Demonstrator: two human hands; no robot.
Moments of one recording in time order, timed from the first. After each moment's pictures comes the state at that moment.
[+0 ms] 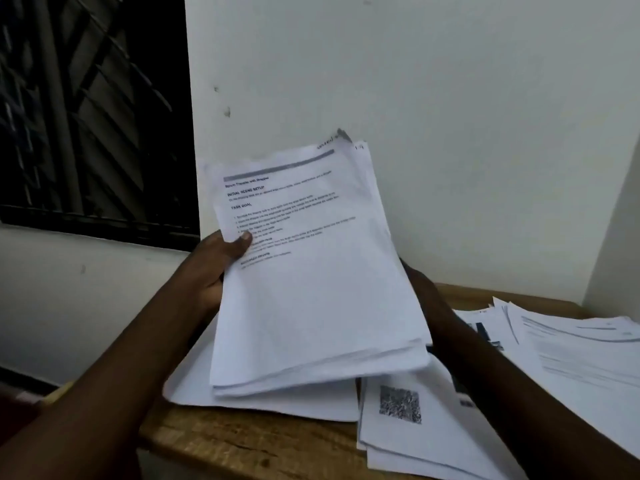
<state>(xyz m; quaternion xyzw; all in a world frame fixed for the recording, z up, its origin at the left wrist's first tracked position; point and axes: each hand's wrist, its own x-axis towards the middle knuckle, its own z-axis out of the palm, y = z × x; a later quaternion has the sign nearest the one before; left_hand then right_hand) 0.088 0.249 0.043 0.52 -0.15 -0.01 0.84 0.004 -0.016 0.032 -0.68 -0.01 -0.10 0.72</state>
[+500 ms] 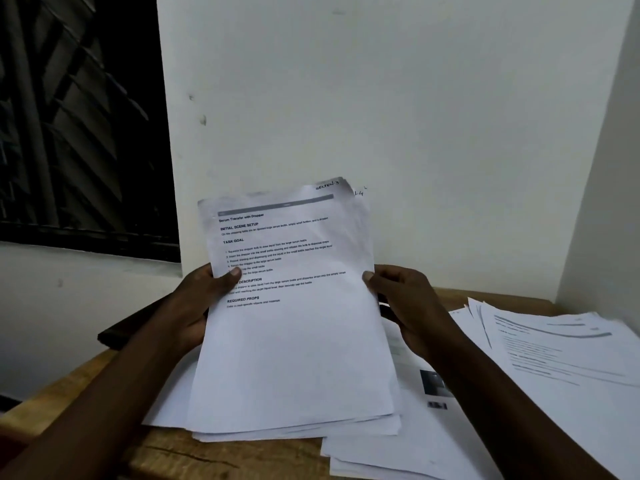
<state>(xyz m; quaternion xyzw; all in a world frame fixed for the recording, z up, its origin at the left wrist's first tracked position) 0.074 0.227 0.016 0.55 -0.13 -0.05 0.82 -0.003 -0.038 0.032 -0.70 -0.01 -0.15 0.70</state>
